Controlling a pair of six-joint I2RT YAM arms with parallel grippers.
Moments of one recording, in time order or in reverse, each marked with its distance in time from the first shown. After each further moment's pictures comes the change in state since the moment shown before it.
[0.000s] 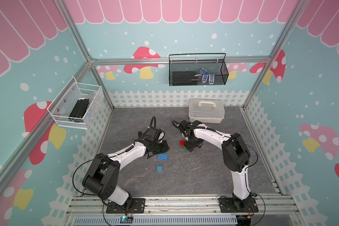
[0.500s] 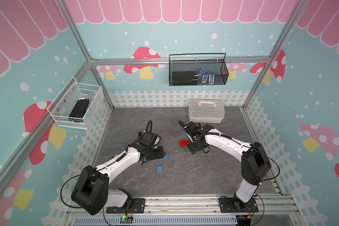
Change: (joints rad) left arm -0.007 -0.169 -0.071 -0.207 -0.094 0.042; right arm 0.012 -0.278 -0.252 0.113 -0.087 0.194
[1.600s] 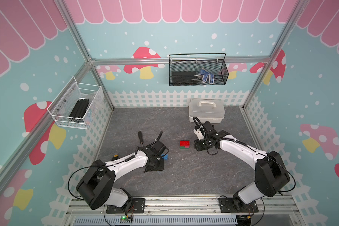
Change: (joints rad) left arm -0.177 0.089 -0.037 -0.158 -0.159 -0.058; right arm -0.156 -0.184 -0.259 0.357 -0.306 0.065
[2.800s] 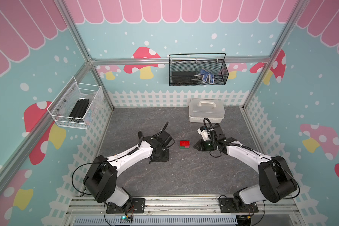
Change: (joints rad) left arm -0.025 0.099 0.372 -0.188 -0.061 0.003; right arm -0.142 -0.086 -0.230 0.362 -0.399 0.142
